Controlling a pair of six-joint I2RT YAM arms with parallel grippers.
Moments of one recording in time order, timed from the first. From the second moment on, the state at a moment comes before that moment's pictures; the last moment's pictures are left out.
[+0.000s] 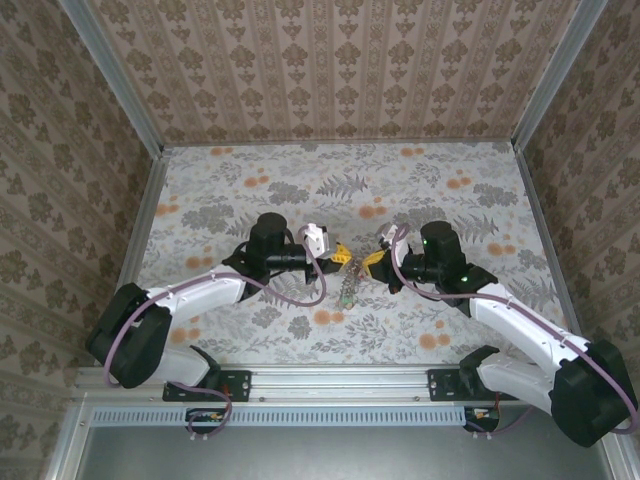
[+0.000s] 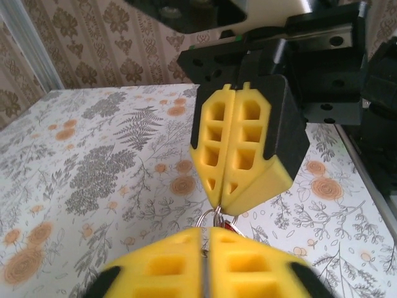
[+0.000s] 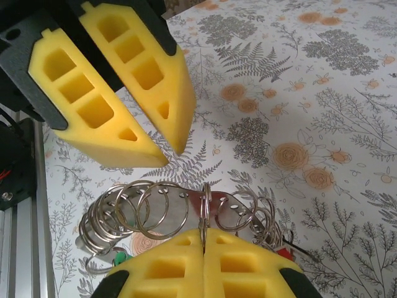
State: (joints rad) left arm -0.72 1.38 0.69 0.39 0.77 0.32; right arm 0.45 1.05 0.59 -0.07 -0.59 -0.11
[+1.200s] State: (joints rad) left arm -0.63 1.72 1.40 -0.72 1.04 0.94; right arm 0.45 1.04 0.62 -0.11 -0.60 -0.25
